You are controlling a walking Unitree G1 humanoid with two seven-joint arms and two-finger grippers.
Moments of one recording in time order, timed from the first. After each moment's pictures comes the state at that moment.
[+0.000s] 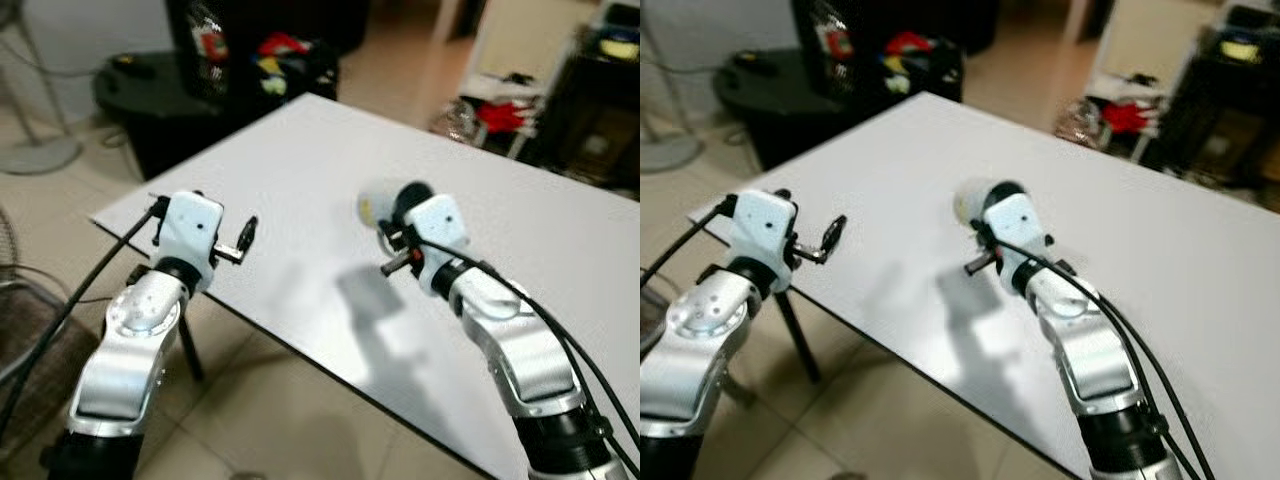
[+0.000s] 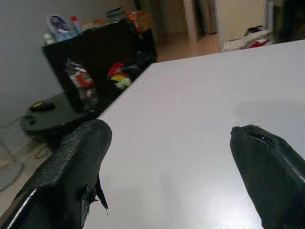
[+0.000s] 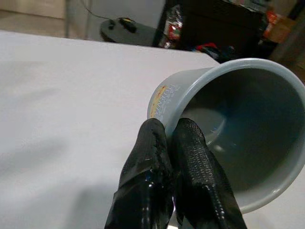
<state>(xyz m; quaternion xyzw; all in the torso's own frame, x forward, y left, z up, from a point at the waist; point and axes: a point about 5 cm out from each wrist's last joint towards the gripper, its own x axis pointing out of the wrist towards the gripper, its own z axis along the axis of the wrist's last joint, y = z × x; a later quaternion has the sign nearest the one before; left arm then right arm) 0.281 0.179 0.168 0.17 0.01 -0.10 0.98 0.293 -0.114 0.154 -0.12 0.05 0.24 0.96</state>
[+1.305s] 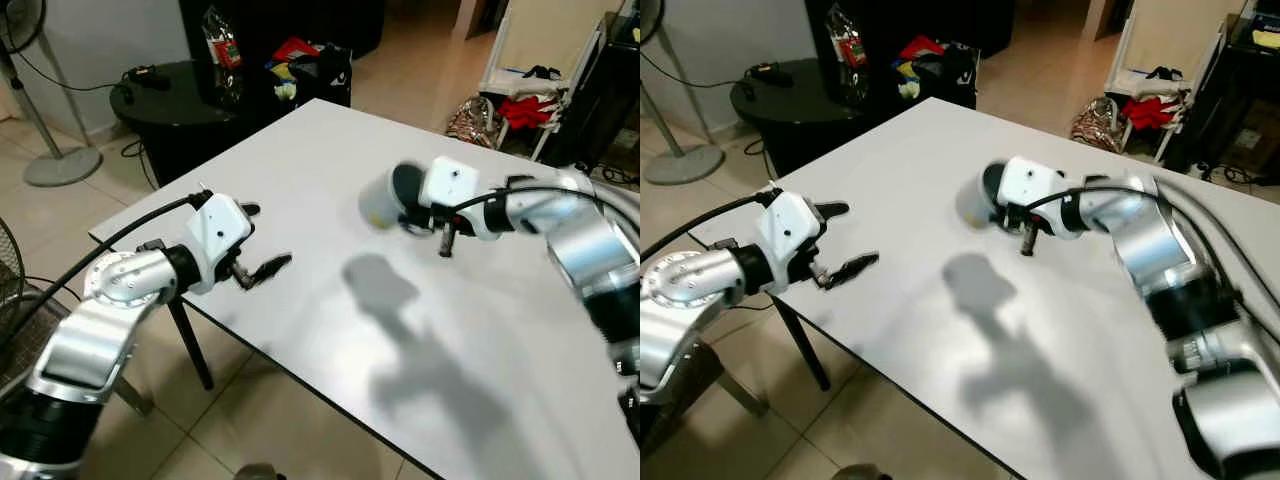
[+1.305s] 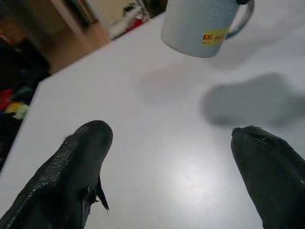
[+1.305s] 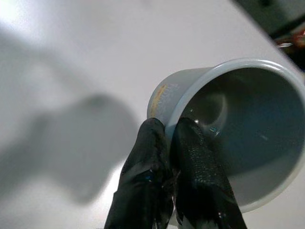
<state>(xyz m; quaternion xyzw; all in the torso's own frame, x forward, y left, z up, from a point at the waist) 0.282 0.171 0.179 0.25 0.07 -0.40 0.88 0.349 -0.167 0.208 -0.41 0.15 0.50 0.75</state>
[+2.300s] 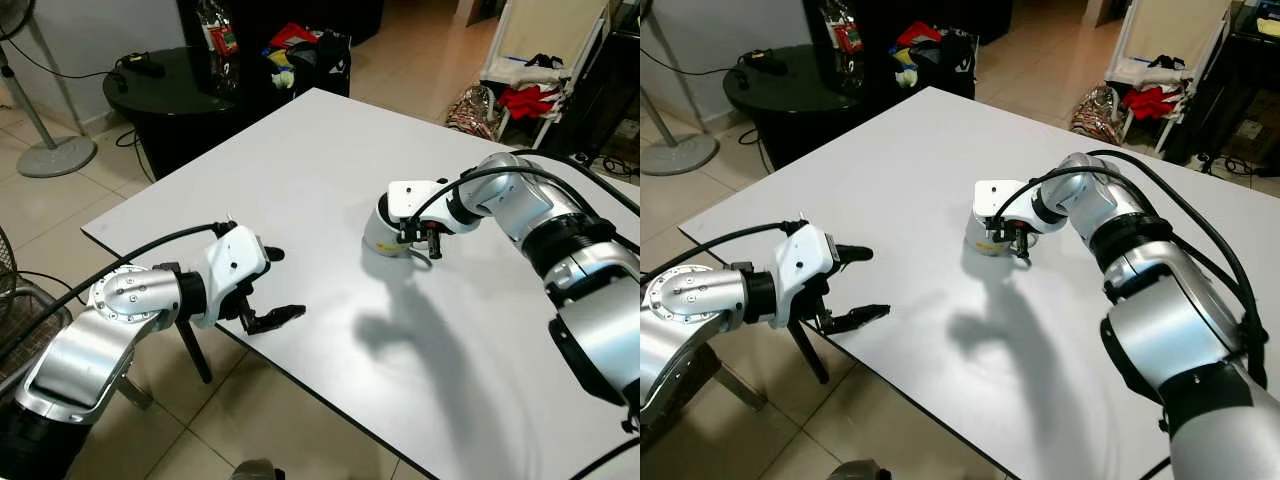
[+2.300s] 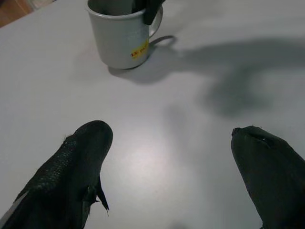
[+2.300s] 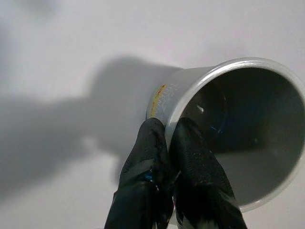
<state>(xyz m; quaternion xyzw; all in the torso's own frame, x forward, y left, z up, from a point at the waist) 0.259 0.156 0.170 0.23 0.13 -0.49 0.83 0.386 -0.149 0.184 -0.50 0.26 0.50 0.66</state>
